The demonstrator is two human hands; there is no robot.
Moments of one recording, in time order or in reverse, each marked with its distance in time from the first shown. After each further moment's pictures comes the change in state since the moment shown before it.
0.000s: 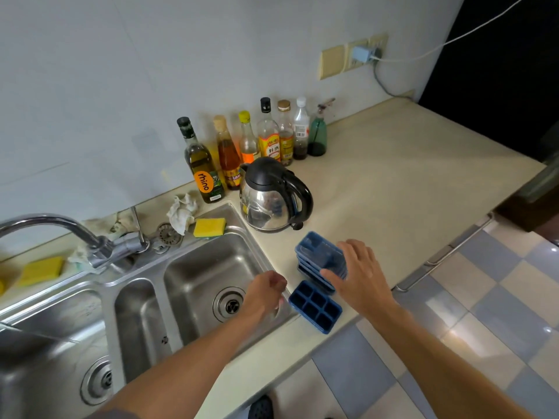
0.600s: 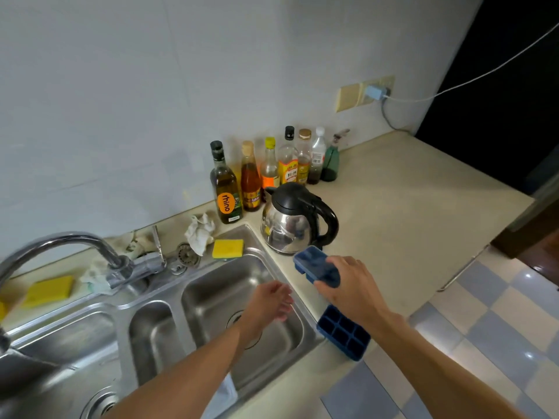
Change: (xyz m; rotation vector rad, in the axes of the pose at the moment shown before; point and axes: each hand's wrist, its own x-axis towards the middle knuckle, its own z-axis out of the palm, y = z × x) left_hand 0.016 -0.015 -0.074 -0.398 -0.169 0.019; right_hand 0.029 -0.098 0.005 0.073 -0.043 0.059
